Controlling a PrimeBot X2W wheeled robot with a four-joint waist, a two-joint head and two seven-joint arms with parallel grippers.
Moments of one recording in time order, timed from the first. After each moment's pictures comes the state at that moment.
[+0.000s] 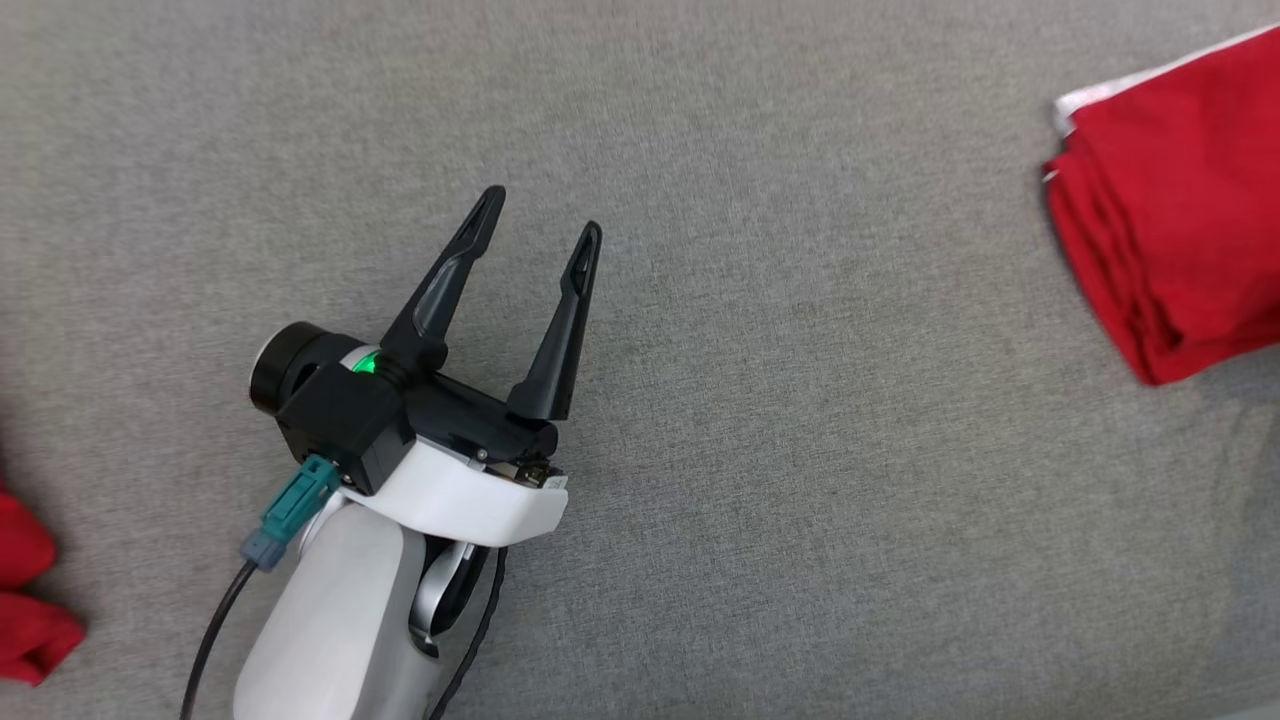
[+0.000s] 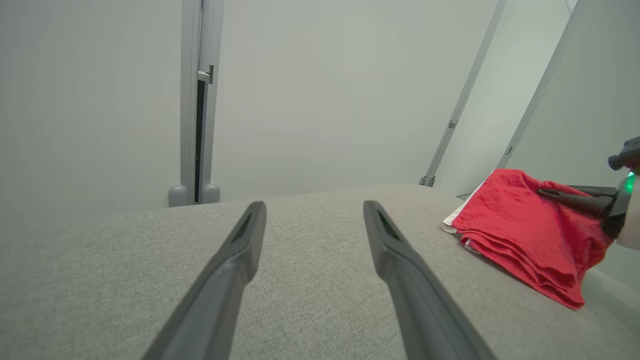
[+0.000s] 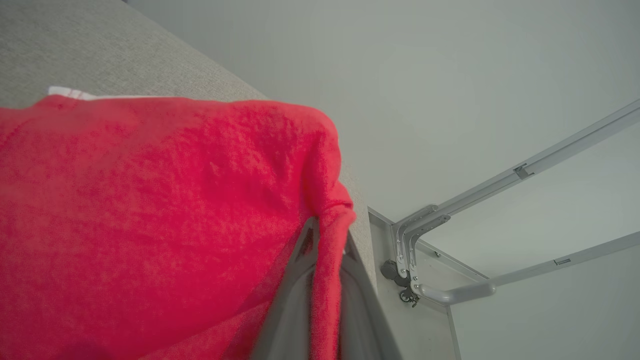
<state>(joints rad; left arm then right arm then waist) -0.38 0.05 -0.31 0.05 -0.24 -0.12 -0.26 -0.71 -0.69 0.30 0.72 0.09 0.13 -0.26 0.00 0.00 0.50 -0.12</state>
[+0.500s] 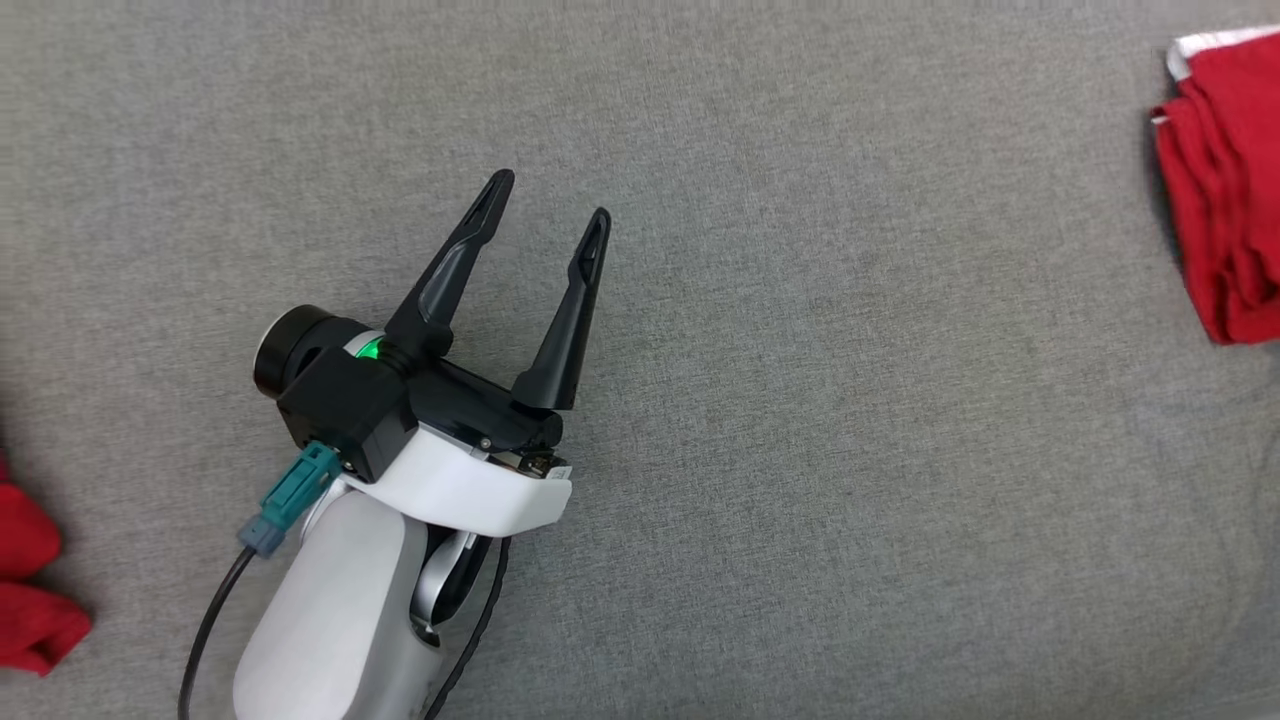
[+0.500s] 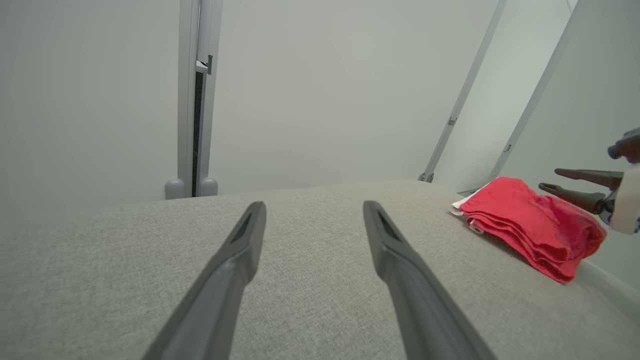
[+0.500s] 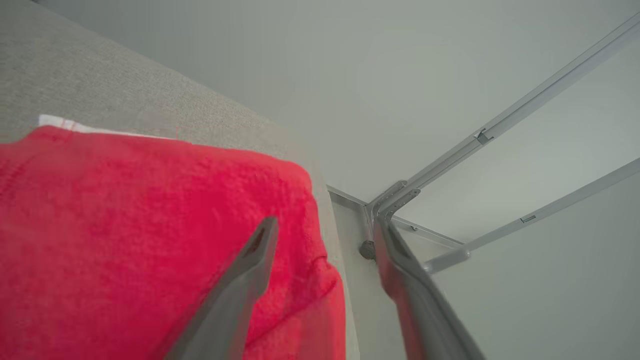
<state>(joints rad) -0.42 0.06 -0.33 0.06 -0.26 -0.13 -0.26 -0.78 -0.66 0.06 0.84 0.00 0.13 -0.26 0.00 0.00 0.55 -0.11</state>
